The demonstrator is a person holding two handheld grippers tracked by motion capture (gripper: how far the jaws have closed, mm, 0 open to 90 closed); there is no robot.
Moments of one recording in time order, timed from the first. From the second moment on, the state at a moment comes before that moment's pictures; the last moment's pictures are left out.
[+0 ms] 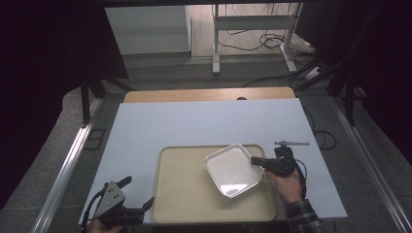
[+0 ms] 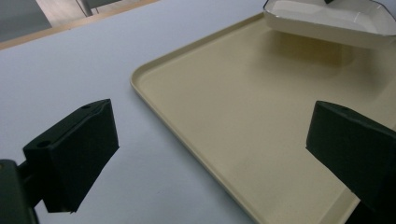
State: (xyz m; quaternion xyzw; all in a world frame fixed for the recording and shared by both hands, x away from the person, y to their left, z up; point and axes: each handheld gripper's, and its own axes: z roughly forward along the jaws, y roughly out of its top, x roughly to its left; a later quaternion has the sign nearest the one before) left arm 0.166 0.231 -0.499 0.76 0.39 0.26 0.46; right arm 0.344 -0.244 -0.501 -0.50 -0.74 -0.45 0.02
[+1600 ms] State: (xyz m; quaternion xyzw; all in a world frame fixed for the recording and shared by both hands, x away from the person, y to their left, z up) left arm 0.165 0.231 -0.499 0.76 0.39 0.26 0.46; right arm 0.324 -0.207 -0.495 -0.38 -0.81 -0.43 -0.06
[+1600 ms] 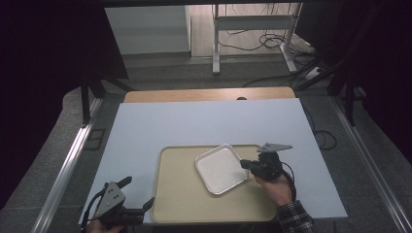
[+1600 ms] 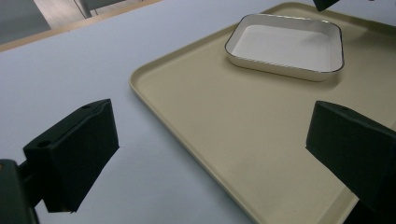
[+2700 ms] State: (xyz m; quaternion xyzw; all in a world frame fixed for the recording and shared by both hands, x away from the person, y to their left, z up) left arm 0.165 0.230 -0.499 0.76 0.39 0.26 0.46; right arm 0.269 -0.165 -0.517 -0.29 -0.88 -0.38 -0.01
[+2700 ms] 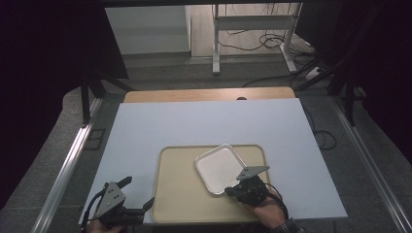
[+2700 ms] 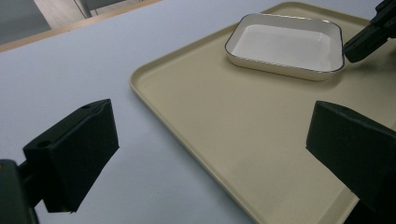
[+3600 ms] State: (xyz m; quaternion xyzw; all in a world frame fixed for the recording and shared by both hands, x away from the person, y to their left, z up) left arm 0.165 0.229 -0.499 0.76 0.38 0.26 0.45; right arm 0.283 -0.126 -0.524 -0.27 -0.88 -0.40 -0.01
